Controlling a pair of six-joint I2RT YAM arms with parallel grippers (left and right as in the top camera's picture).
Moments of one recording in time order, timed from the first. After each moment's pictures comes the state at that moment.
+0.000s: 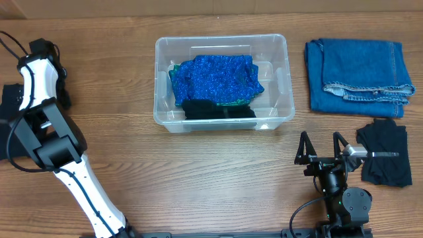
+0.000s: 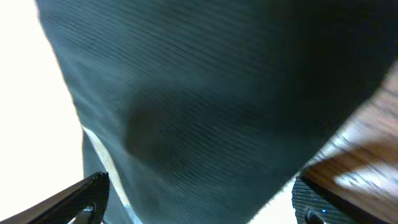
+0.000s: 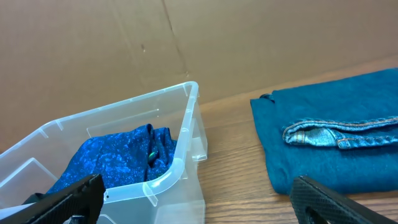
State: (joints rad) left arm 0.43 2.46 2.05 -1.02 -0.70 0.14; right arm 0.03 0.01 0.02 -0.04 -0.05 0.30
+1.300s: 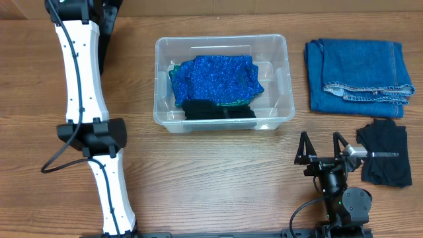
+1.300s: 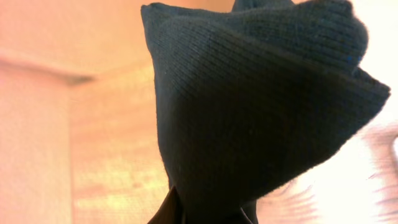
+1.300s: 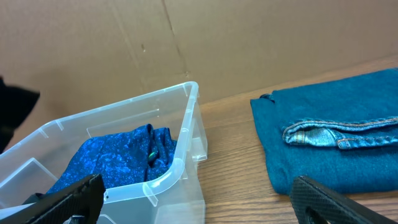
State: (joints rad) left arm 0.05 2.46 2.95 -1.39 -0.26 0.37; right arm 0.03 0.01 0.02 -0.04 -0.05 0.30
